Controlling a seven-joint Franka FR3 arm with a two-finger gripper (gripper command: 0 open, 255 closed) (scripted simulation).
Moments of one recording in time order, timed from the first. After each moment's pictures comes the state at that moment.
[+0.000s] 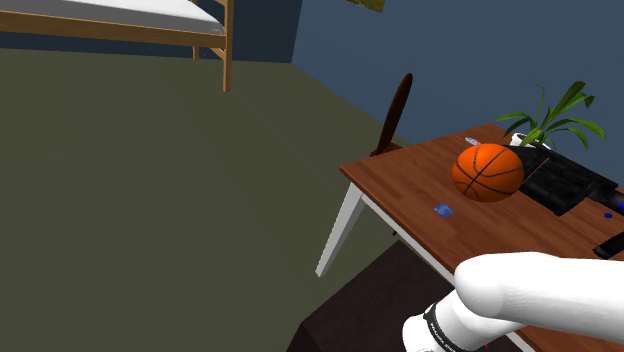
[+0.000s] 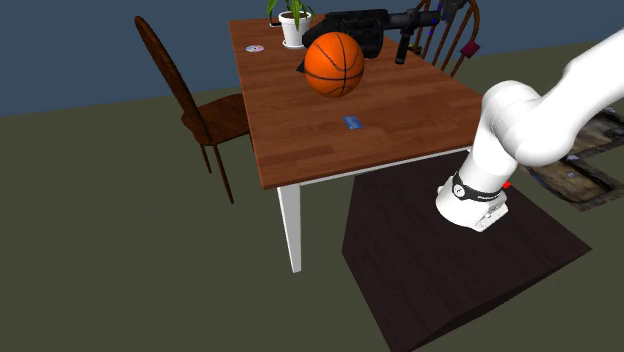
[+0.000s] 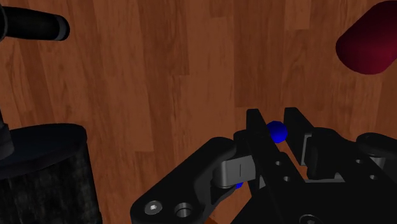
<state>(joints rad) -0.51 -0.66 -0.97 -1.95 -0.65 1.56 -1.32</state>
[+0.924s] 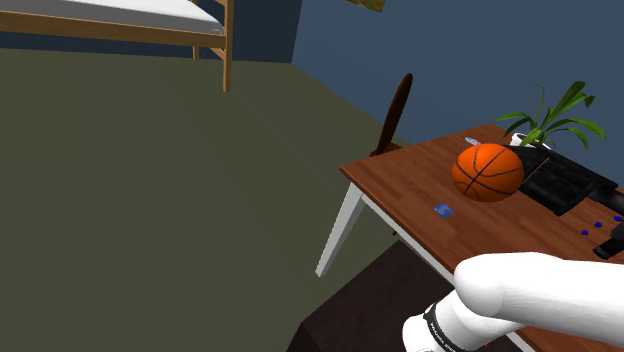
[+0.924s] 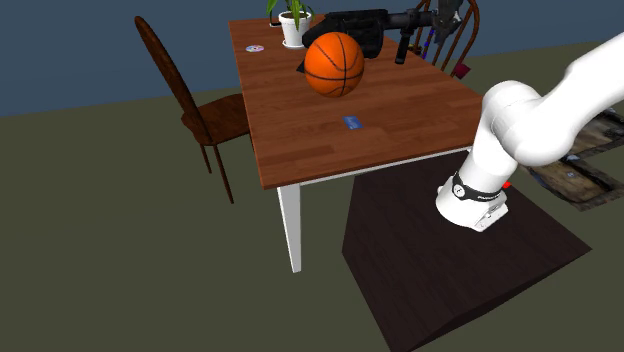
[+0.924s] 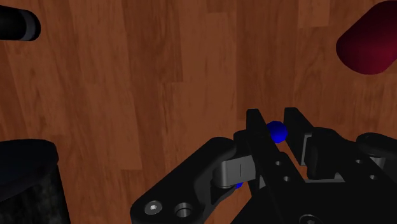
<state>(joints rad) -0.53 -0.69 -1.04 -2.13 -0.71 1.72 -1.28</state>
